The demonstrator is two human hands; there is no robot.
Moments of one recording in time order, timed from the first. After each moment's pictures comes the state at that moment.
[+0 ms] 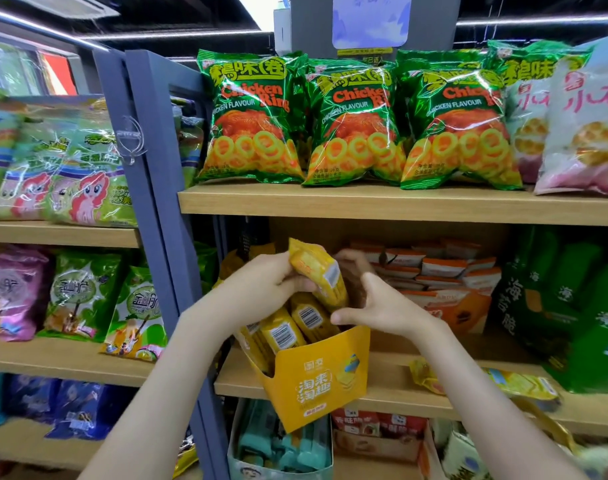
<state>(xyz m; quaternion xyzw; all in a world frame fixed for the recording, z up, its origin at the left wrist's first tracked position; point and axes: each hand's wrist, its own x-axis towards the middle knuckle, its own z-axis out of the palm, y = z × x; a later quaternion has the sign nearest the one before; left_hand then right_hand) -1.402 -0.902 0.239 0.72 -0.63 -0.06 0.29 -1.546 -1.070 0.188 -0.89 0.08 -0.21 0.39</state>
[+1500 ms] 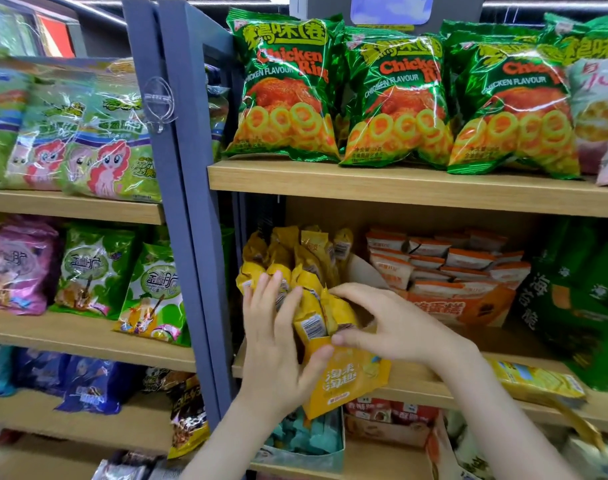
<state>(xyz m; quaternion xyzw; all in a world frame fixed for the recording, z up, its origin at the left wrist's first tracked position) -1.414 -0.886 0.102 0.62 -0.52 0.32 0.49 -1.544 -1.021 0.185 -0.96 0.06 -0.14 0.22</state>
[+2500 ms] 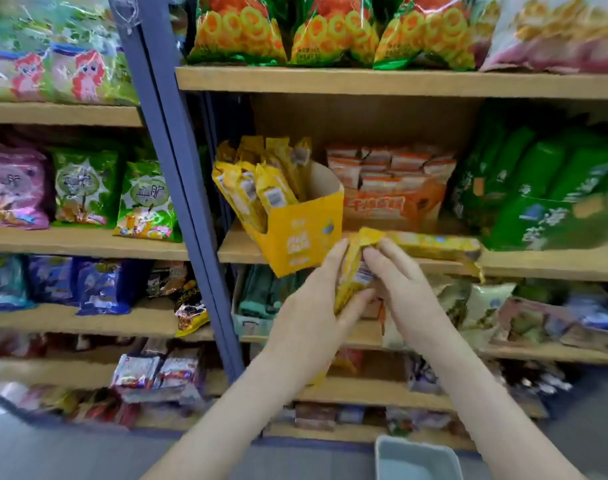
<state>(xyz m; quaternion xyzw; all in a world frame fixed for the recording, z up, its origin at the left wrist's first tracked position) -1.579 -0.798 0.116 0.69 -0.56 -0.06 0.46 -1.679 -0.887 0.144 -0.63 0.15 -0.38 0.67</state>
